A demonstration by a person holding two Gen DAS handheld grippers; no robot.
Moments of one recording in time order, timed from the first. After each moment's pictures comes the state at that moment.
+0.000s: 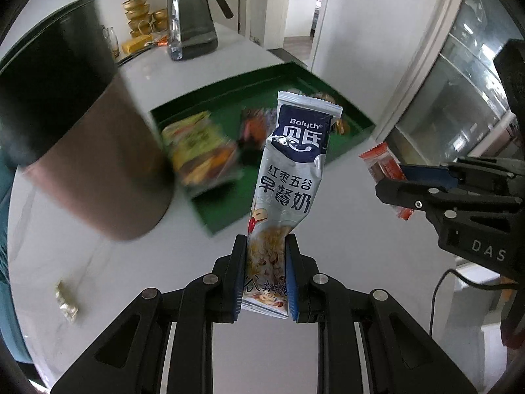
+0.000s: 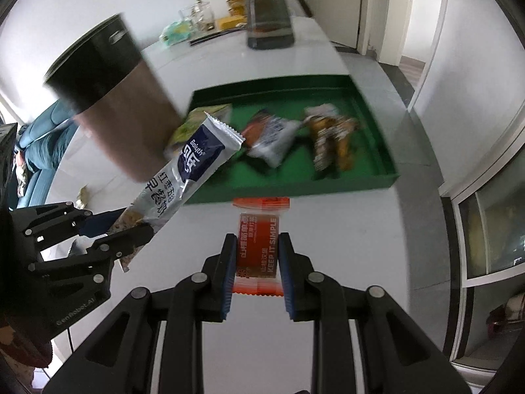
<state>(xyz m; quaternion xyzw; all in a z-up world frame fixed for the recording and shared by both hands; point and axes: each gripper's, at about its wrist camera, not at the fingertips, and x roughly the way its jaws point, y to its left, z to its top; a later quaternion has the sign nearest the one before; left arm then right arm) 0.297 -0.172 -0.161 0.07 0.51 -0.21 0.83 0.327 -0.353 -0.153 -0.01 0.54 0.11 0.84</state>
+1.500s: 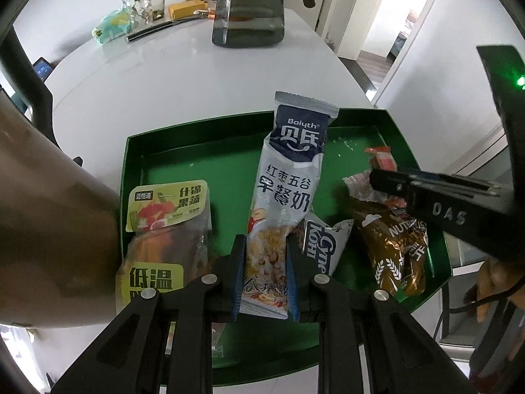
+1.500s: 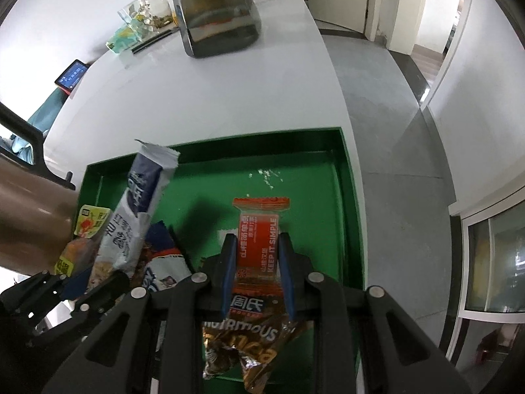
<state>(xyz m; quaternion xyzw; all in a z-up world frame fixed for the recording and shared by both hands) 0.445 -0.225 -0.214 -0.03 0.55 -0.06 0.83 0.542 -0.393 -0.229 -0.01 0.59 0.12 0.80</state>
